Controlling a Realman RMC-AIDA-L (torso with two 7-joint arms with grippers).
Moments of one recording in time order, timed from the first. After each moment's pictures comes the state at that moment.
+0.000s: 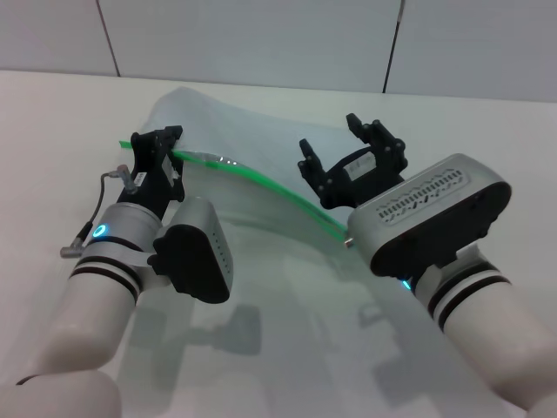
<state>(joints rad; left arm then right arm) -0.55 -2.03 2.85 0.65 1.32 -1.03 -1.35 0.55 1.99 -2.77 -1.08 -1.37 0.79 2.06</state>
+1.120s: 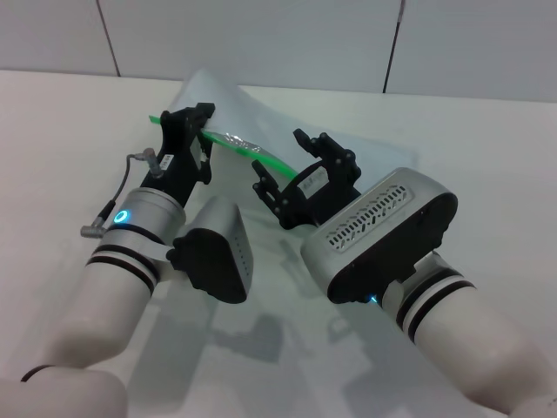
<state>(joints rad) -0.58 -2.04 2.86 0.65 1.45 -1.06 -1.37 0.61 2.01 -2.82 -1.08 -1.37 0.74 2.02</state>
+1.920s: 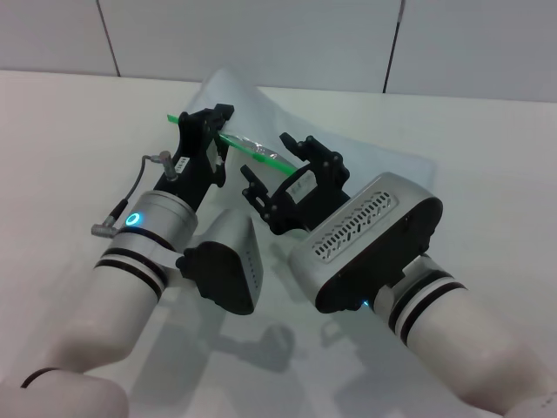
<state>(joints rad) -0.57 -2.04 2.86 0.66 1.52 -1.06 -1.36 0.63 2.01 -2.83 -1.08 -1.37 0.73 2.00</state>
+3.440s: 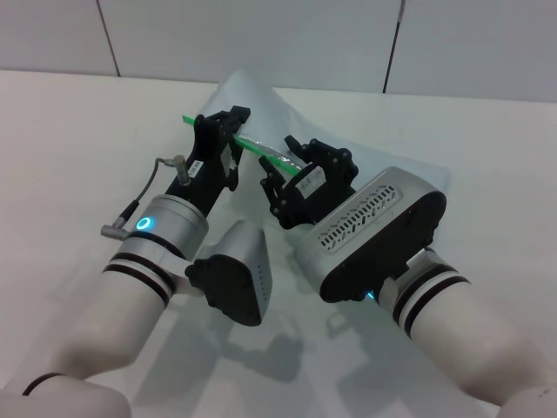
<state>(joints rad) -0.56 -2.04 2.86 0.67 1.57 -1.06 -1.34 0.63 2.02 -2.82 -1.04 -1.36 0.73 2.00</state>
